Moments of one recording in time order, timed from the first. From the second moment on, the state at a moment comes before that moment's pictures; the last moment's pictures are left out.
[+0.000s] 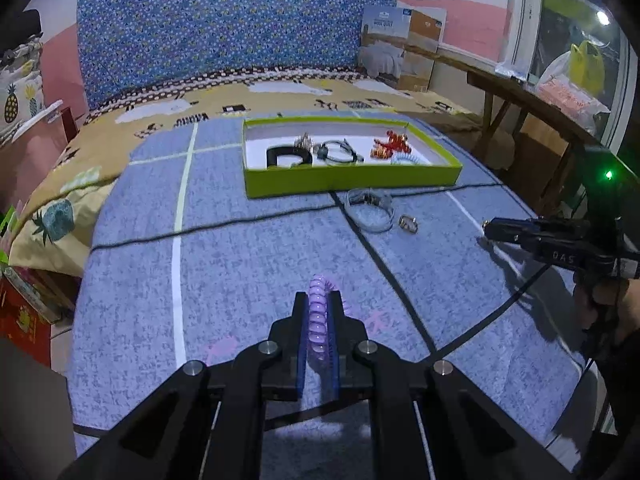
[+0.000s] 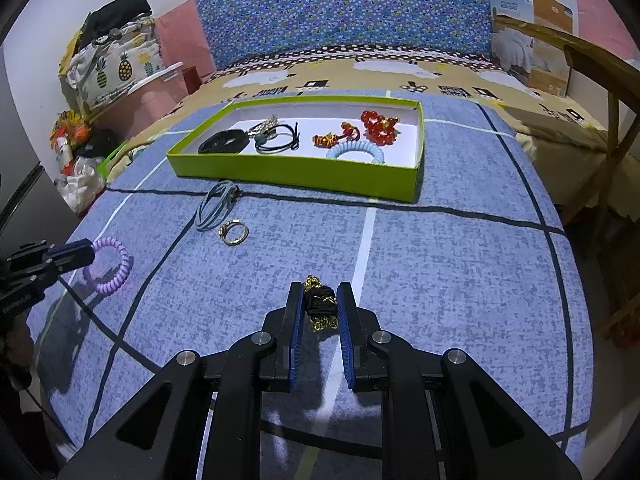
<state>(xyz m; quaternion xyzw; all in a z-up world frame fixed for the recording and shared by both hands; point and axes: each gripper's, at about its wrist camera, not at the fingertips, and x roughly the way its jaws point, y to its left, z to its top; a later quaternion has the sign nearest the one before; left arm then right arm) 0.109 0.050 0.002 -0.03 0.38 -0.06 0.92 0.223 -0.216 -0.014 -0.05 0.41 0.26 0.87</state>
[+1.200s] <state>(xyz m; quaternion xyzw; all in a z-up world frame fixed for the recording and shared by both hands) 0.251 0.025 0.047 -0.01 0.33 -0.10 0.94 0.314 -0.199 0.032 -0.03 0.36 0.26 0.89</state>
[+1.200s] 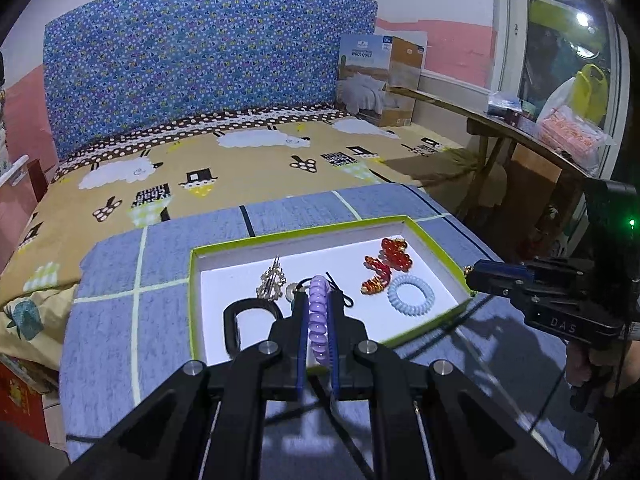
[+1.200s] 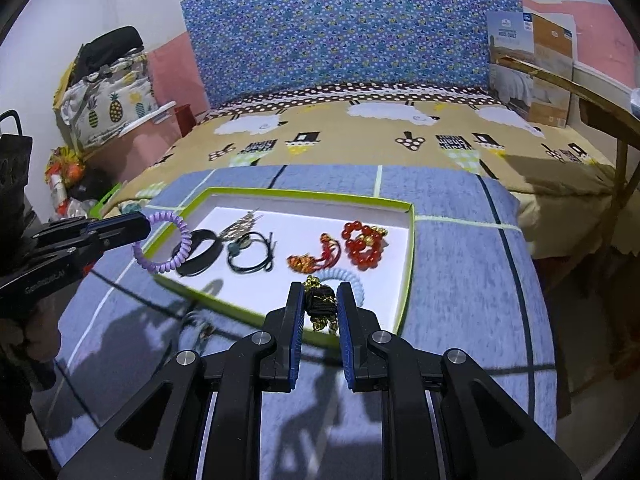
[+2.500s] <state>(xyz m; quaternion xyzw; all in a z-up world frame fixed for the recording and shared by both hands) 0.266 0.025 0.008 0.00 0.37 -0.09 0.92 0.330 -0.198 0.010 -0.05 0.38 0.23 0.89</state>
